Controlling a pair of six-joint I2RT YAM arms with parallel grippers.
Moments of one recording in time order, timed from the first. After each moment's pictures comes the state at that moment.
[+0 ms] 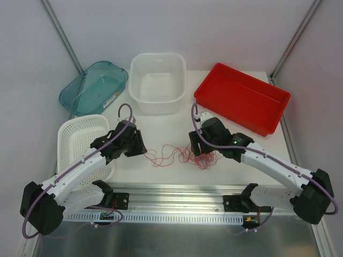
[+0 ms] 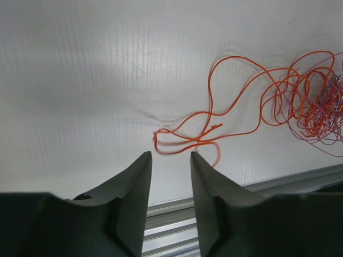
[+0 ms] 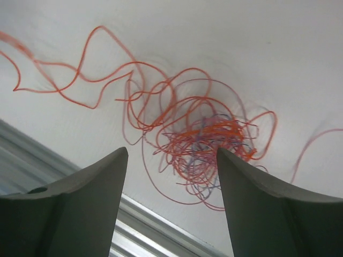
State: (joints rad) left arm -0.57 1.00 0.70 -0.63 -0.03 -0.71; right arm 0.80 1.10 0.86 -0.58 0.14 0.32
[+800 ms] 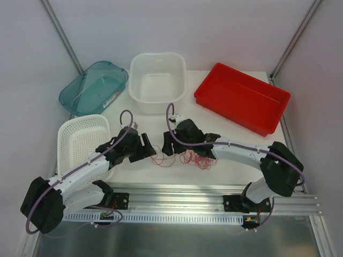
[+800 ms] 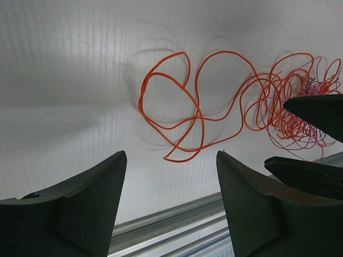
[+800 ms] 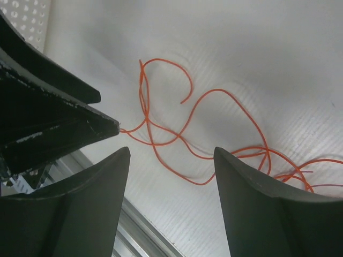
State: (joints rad) left arm -0.58 0.98 0.52 -0.40 0.06 -0.86; right arm 0.96 1.52 0.91 -0.09 -0.08 0.50
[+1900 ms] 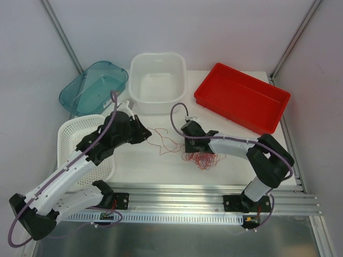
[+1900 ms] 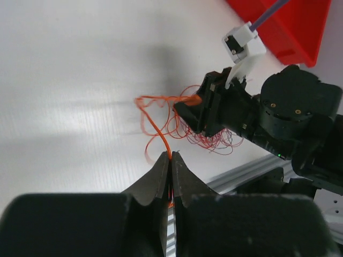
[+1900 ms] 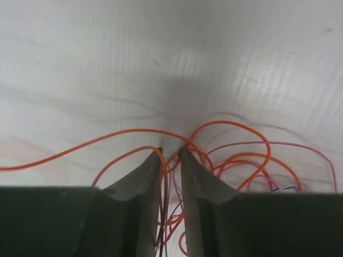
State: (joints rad) left arm -0.68 0.91 0.88 -0.55 -0.04 -0.78; right arm 0.86 1.65 0.88 -0.26 0.21 0.62
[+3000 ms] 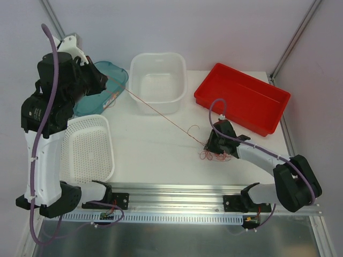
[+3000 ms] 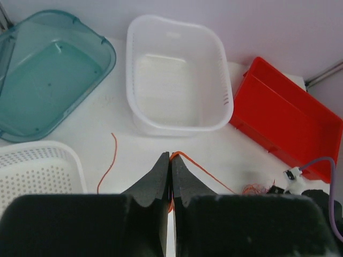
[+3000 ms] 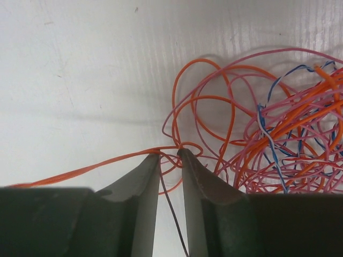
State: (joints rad) left arm -0.29 1.25 2.04 -1.13 -0.13 -0.39; right arm 0.52 1.33 0.62 -0.28 0.03 0.75
